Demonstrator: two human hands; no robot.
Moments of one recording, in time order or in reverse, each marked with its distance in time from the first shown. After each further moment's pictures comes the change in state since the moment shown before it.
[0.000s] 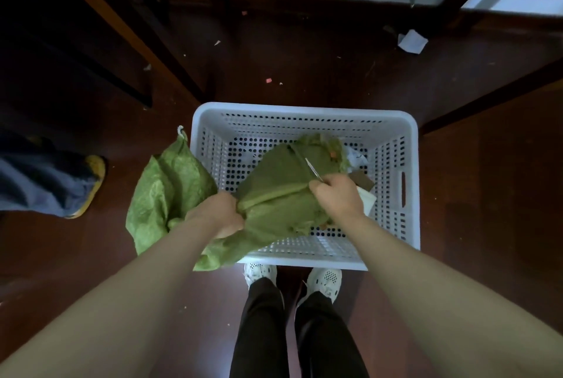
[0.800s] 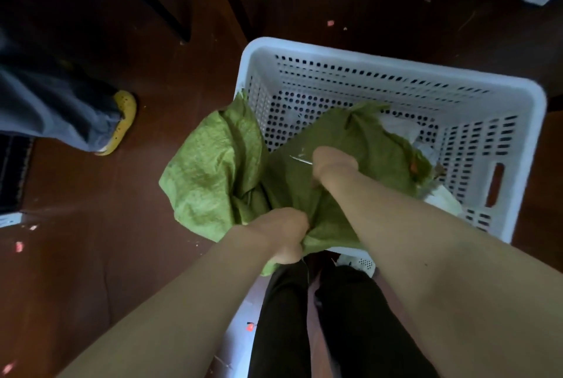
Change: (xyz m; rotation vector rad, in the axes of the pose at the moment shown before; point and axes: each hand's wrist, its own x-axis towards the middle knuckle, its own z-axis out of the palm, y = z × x) left_hand 0.038 -0.037 0.082 0.166 -0.277 0.365; right_hand 0.095 -0.027 0.150 -0.909 -0.357 -0.096
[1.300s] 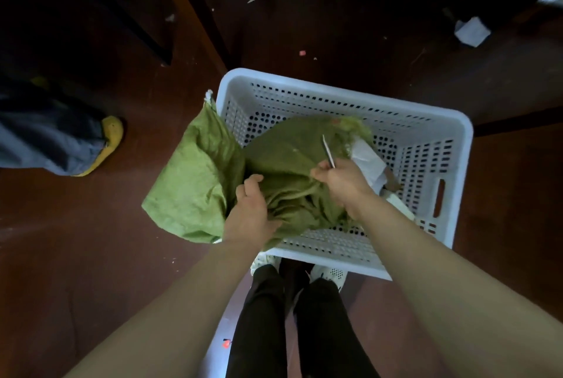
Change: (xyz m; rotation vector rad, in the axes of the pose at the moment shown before) left_hand -0.018 0.026 -0.025 -0.502 0.602 -0.305; right_hand -0.092 0.053 -0.051 1.117 0.121 0.082
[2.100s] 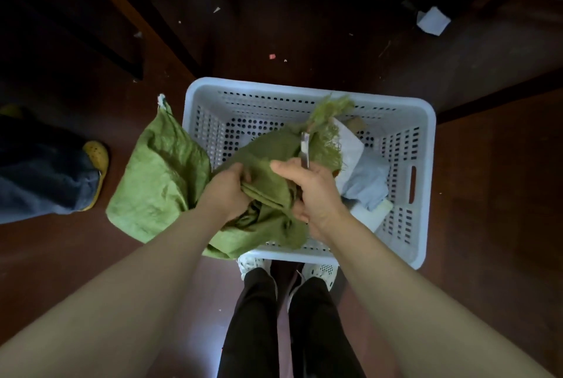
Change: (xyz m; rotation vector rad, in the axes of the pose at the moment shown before) left_hand 0.042 0.020 -0.012 0.121 -0.038 0.177; right_hand -0.059 0.002 -0.017 0.640 -0.198 -0.077
